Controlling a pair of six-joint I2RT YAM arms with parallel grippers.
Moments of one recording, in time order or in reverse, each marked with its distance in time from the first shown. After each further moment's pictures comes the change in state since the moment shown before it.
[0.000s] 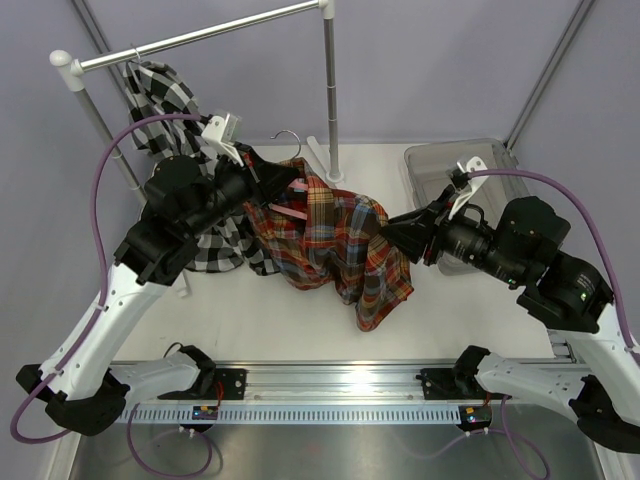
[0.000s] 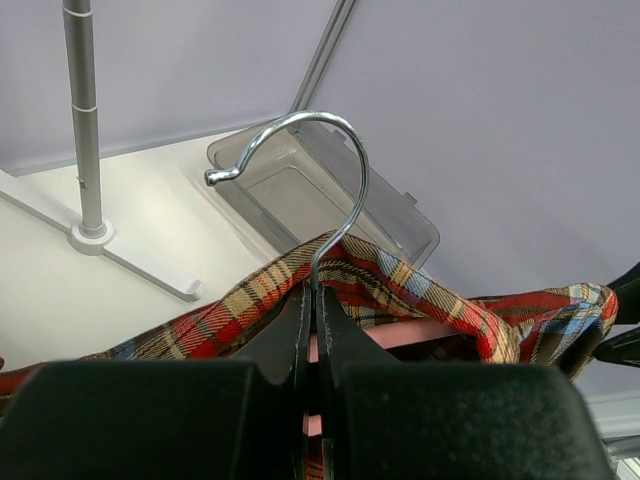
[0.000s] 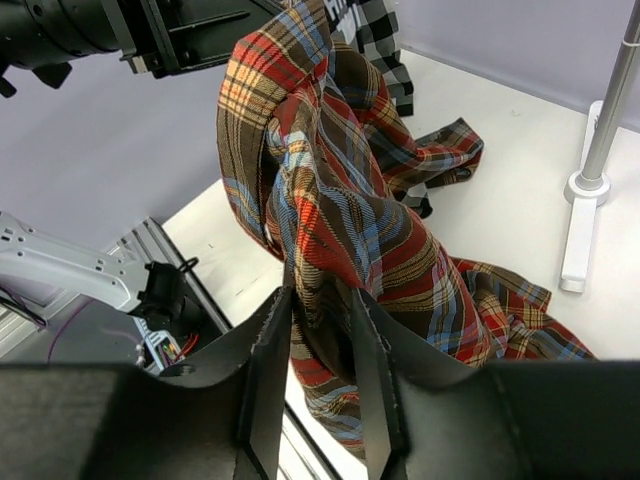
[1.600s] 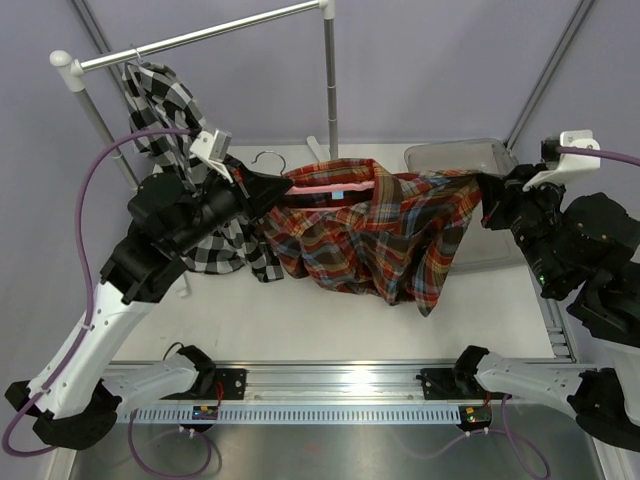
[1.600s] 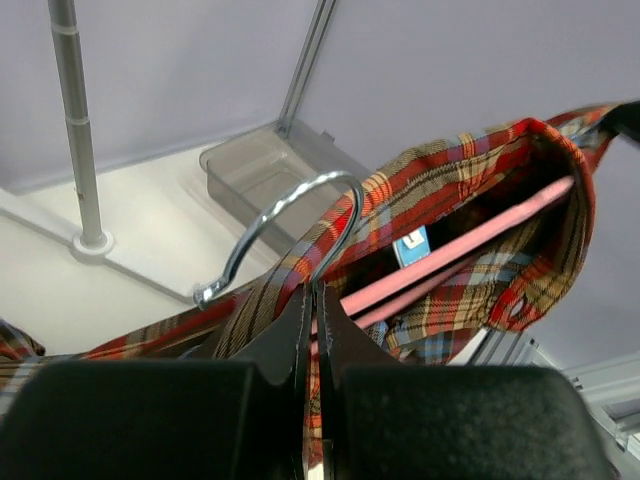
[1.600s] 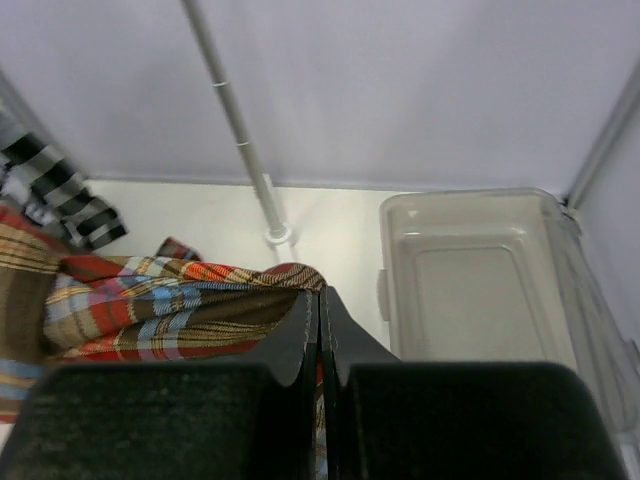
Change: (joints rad) left arm -0.014 -0.095 -0.071 0.002 0.011 0.048; right arm 0.014 0.046 0.309 -0.193 0.744 -0.138
